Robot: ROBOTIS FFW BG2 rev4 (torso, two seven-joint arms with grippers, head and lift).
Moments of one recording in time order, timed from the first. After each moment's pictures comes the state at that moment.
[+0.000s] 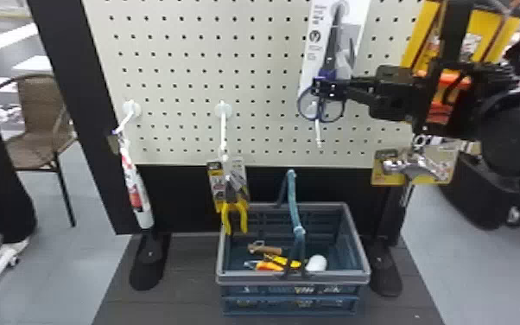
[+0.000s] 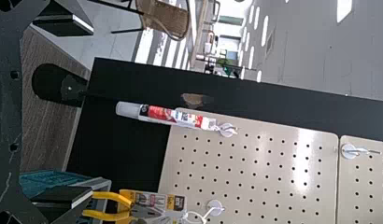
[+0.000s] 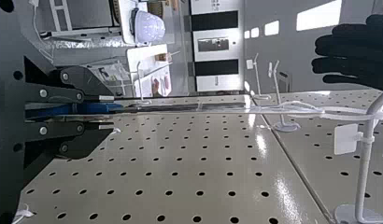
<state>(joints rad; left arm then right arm) 0.81 0.20 -0.21 -2.16 0.10 -0.34 0.46 -0.66 -0.34 0.16 -1.60 -0.46 0.63 1.04</state>
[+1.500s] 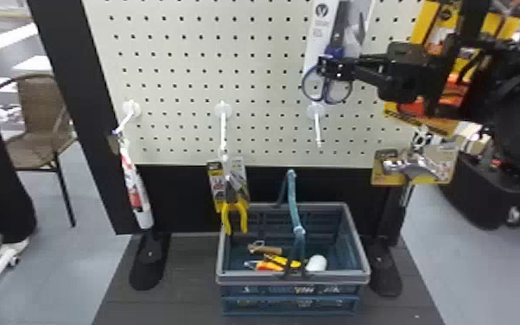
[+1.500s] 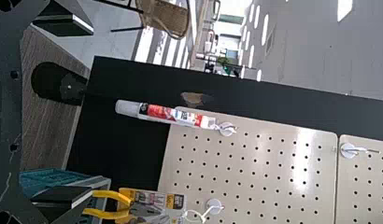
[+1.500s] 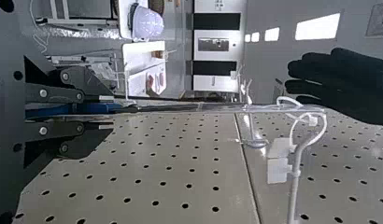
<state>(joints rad) 0.81 0.20 -0.22 -2.16 0.11 -0.34 0.46 -0.67 -0.35 0.13 -1.68 -0.45 0.63 1.04</state>
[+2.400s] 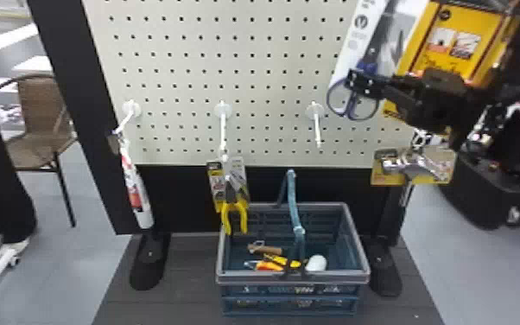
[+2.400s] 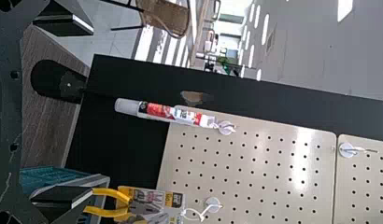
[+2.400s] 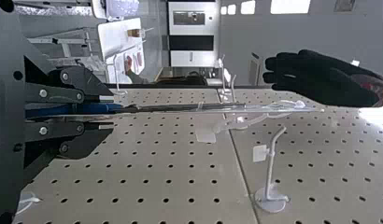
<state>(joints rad) 0.80 0.20 -0.22 -2.16 0.11 -0.34 0.46 -0.43 -0.28 -0.06 -1.88 -0.47 0.67 0.96</state>
